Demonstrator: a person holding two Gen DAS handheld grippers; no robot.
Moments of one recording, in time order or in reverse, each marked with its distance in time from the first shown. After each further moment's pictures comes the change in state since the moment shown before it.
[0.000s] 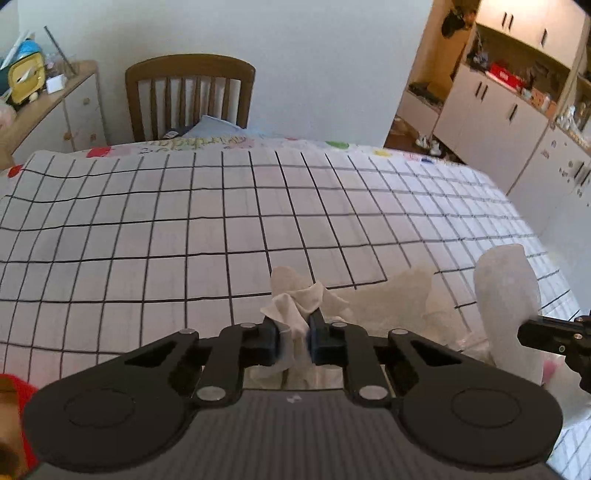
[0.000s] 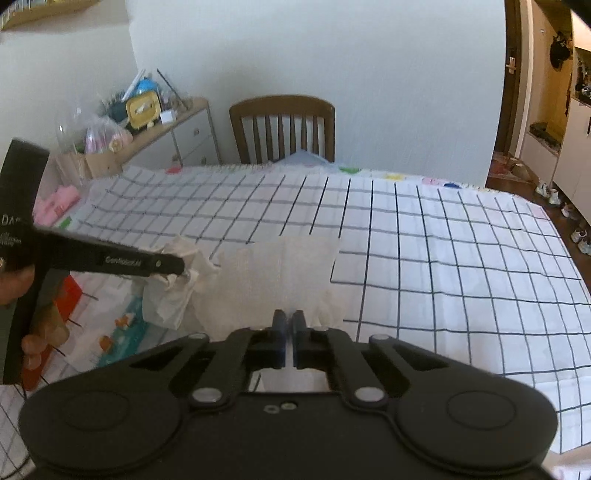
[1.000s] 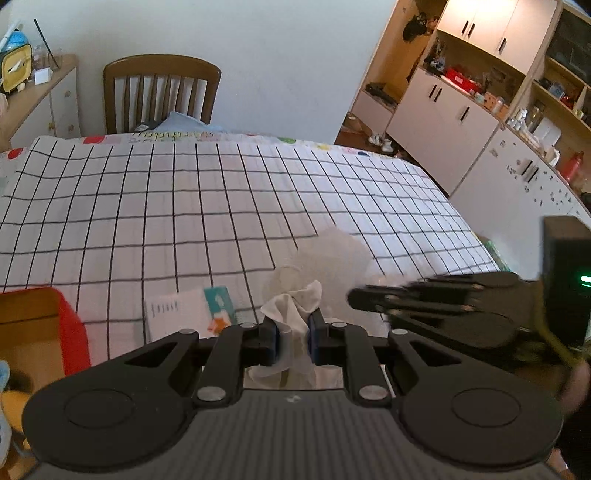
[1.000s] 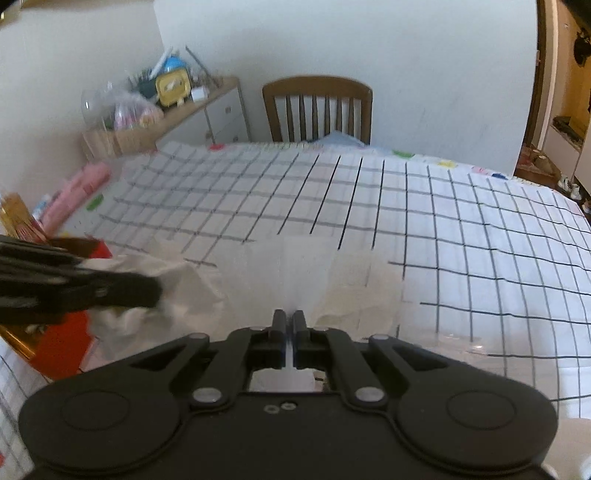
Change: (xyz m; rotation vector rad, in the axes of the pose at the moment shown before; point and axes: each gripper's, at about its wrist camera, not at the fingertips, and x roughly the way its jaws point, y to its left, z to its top) left arm -0.103 0.001 -0.046 0.012 0.023 -0.155; right arm 0.035 0.070 -0.008 -0.058 0.099 0.037
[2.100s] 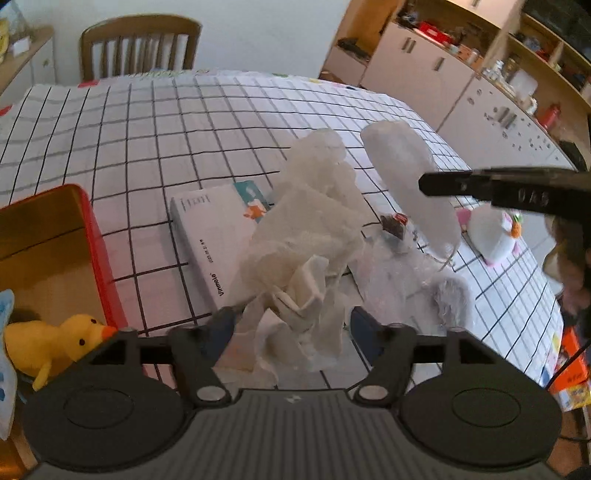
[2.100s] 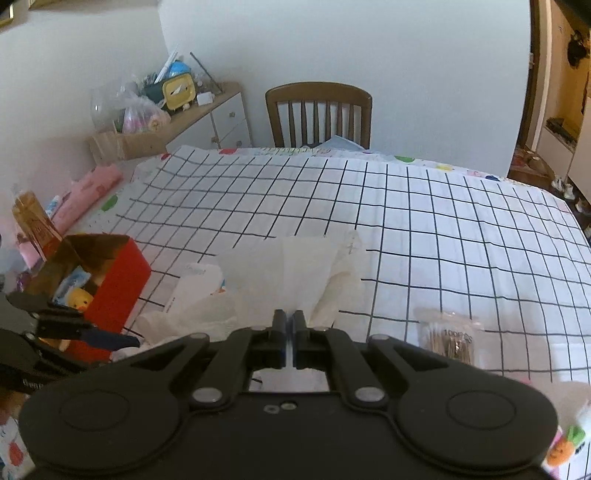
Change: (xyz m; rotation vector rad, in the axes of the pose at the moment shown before) left arm -0.003 0.051 -0.068 0.108 0.135 -0.080; right arm -0.055 0.022 -0.010 0.041 -0.037 0.005
